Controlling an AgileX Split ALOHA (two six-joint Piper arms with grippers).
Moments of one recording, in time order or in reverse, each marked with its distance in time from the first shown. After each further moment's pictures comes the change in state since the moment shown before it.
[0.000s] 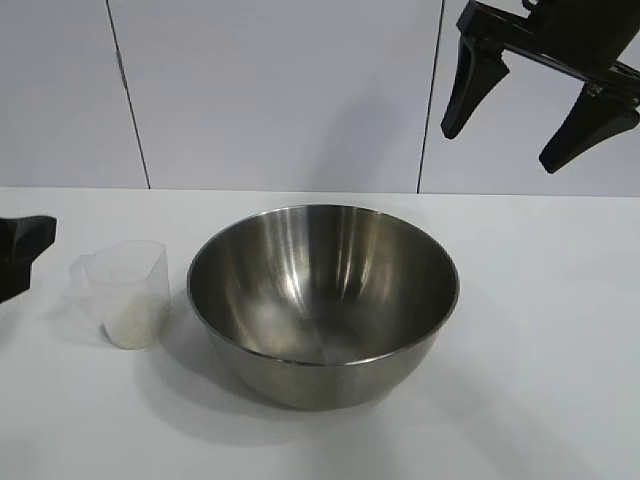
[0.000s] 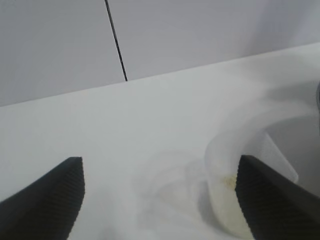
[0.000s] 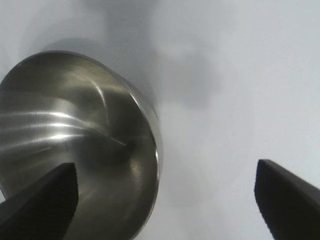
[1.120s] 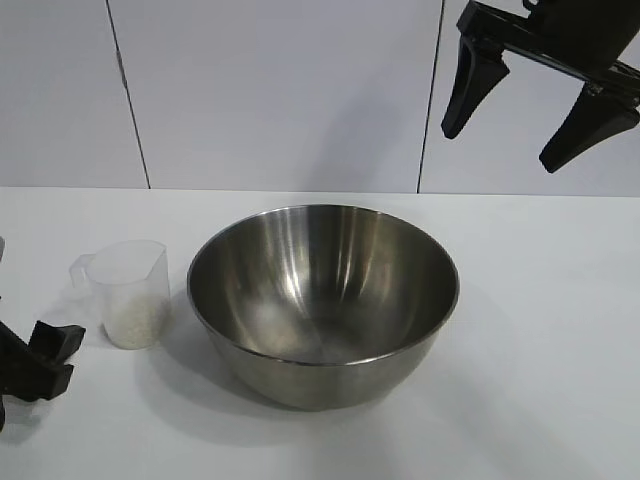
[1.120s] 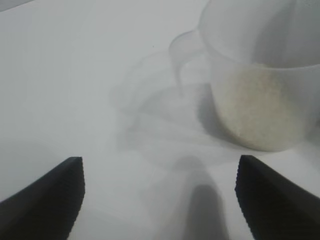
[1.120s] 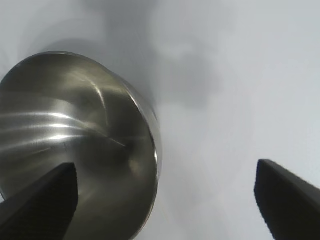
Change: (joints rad) left arm 0.011 0.387 -0.143 -0.037 -0.016 0.037; right arm 0.000 0.000 0.000 -0.003 -0.002 -0.002
